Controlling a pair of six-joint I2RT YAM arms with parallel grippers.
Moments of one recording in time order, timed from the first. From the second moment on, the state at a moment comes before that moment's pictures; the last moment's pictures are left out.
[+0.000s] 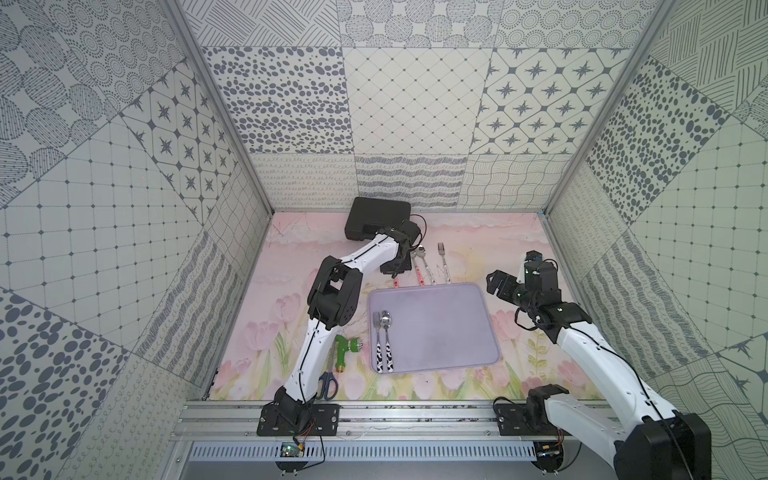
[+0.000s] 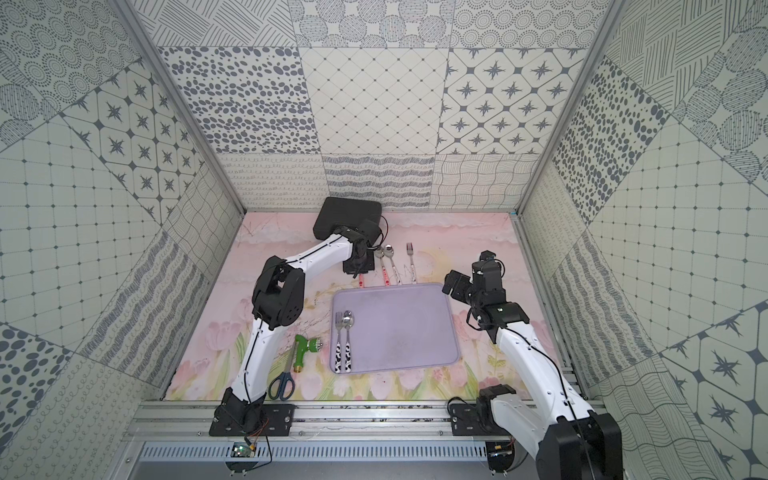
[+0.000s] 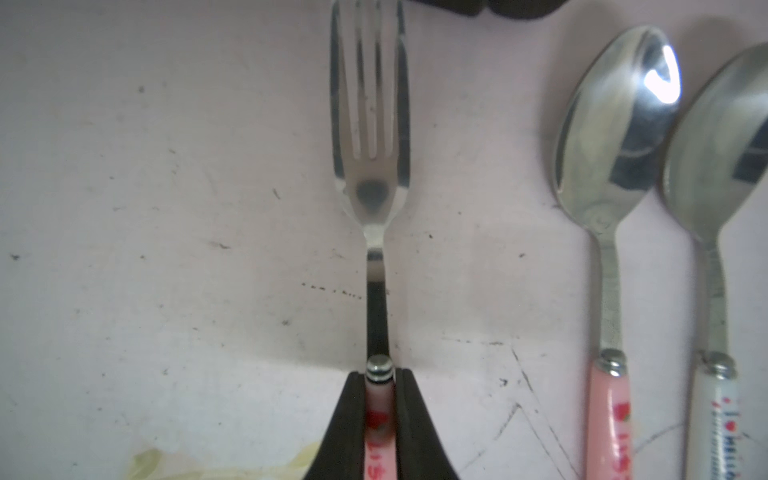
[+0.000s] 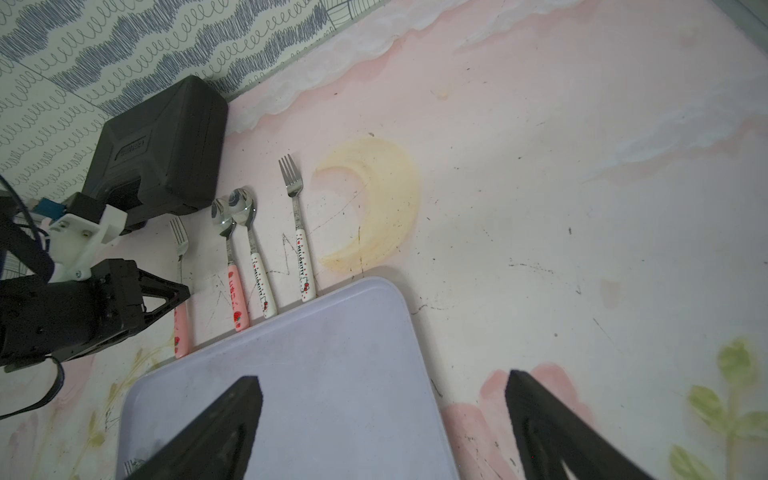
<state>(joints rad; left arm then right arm) -0.53 2.35 1.99 -0.94 -0.19 -0.62 0.19 1.01 0.70 -0.38 0.03 0.52</state>
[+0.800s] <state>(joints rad) -0.57 2.05 1.63 -0.88 -0.19 -0.68 0.20 1.01 0.70 -0.38 0.04 0.52</state>
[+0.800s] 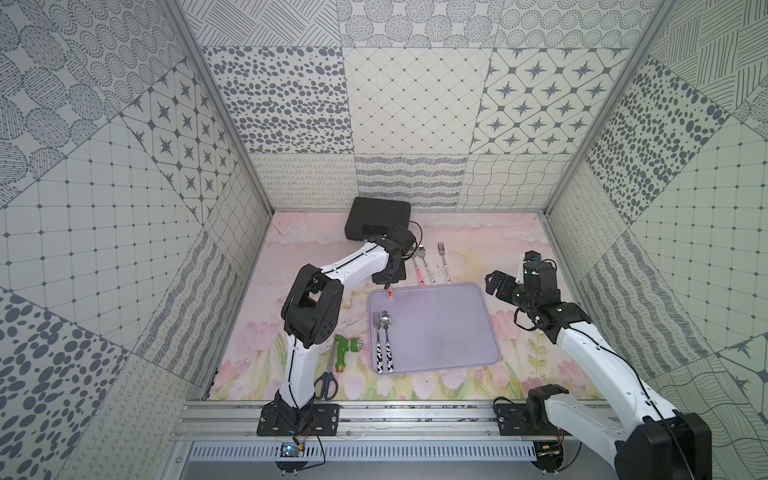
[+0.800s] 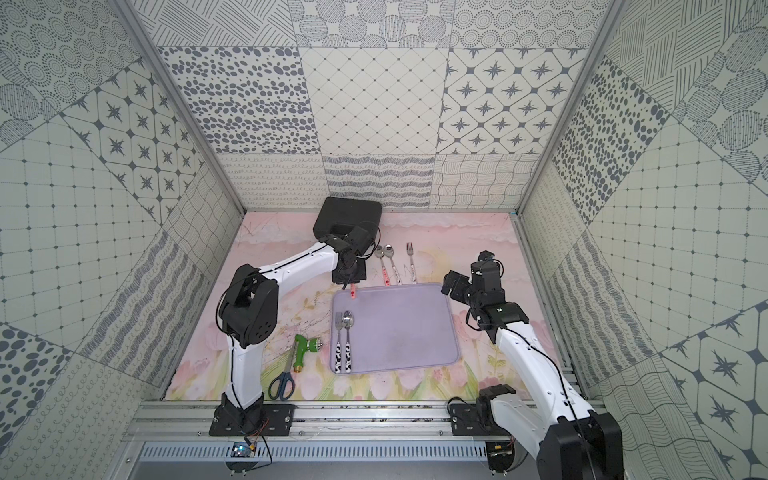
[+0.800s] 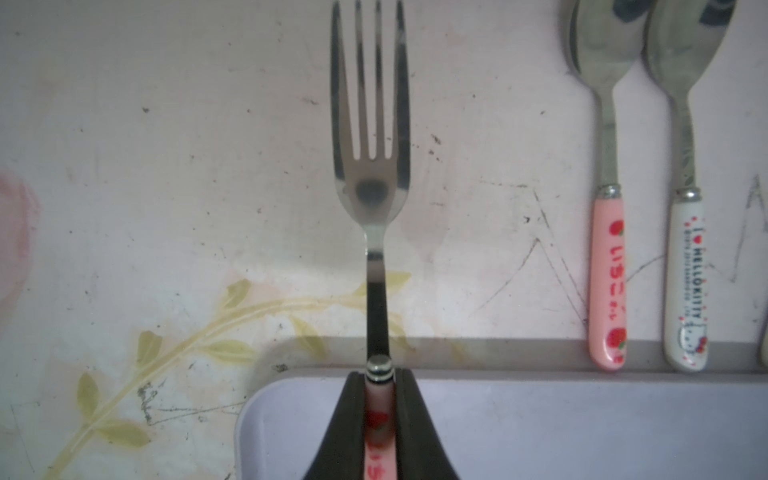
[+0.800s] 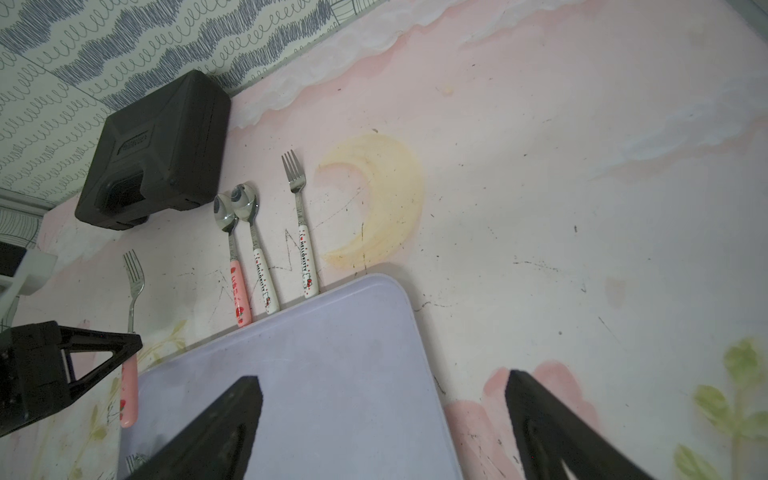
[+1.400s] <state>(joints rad) -0.77 1.81 1.35 -0.84 -0.20 -0.81 0.20 1.01 0.70 -0.39 0.04 0.52</state>
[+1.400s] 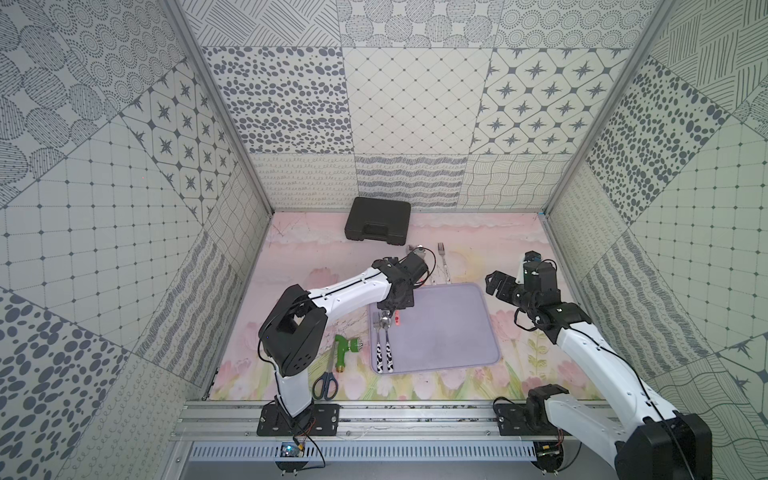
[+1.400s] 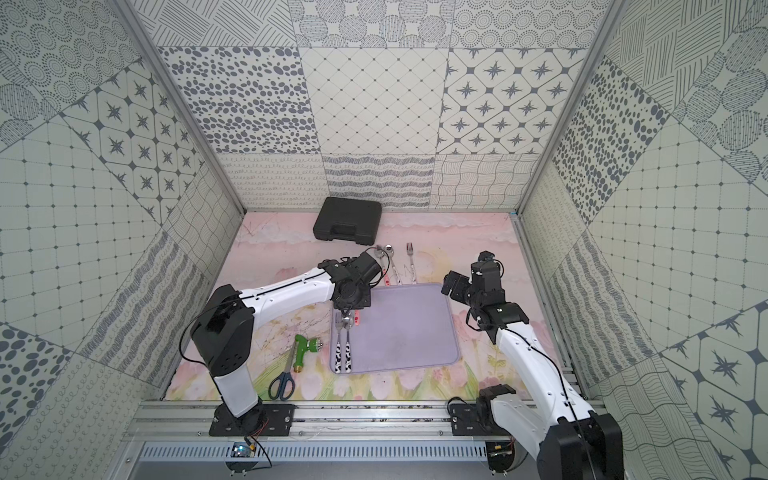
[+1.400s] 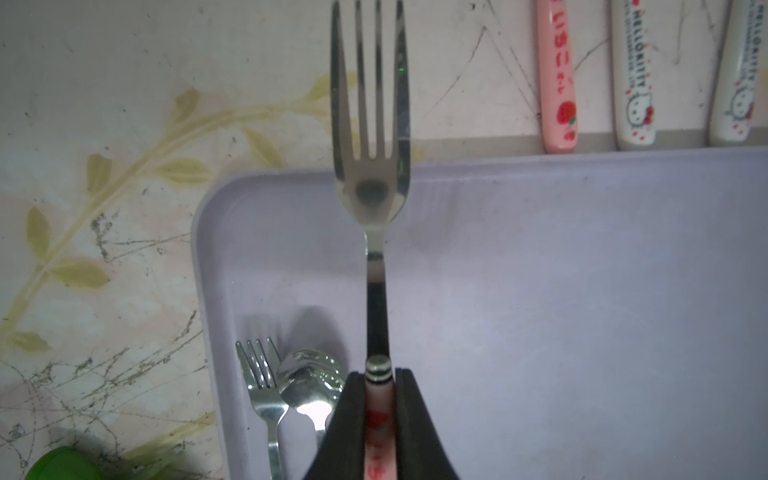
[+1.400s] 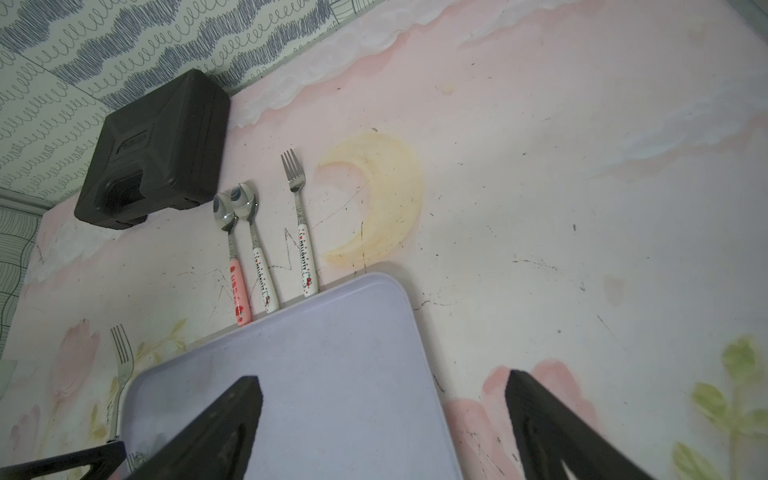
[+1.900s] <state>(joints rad) -0.98 1.76 1.19 -0.82 -0.24 -0.99 0.20 0.99 0.70 -0.39 0.04 0.52</state>
